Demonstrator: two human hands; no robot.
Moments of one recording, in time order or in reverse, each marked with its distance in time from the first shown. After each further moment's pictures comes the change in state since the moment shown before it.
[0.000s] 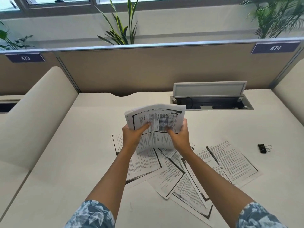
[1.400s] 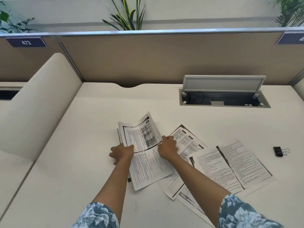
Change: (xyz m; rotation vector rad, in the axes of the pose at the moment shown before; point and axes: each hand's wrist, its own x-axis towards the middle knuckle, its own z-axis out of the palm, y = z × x) left_hand 0.007 -0.083 -0.071 0.827 0.336 -0.674; right_hand -0.010 0.067 0.077 -0.979 -0.404 0.404
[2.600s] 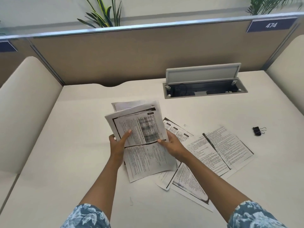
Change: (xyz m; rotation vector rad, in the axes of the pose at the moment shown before) left_hand -0.029 0.002 -0.006 -0.811 -0.366 0.326; right_hand -0.057 0.056 -0.050 0.872 -0.118 -0.260
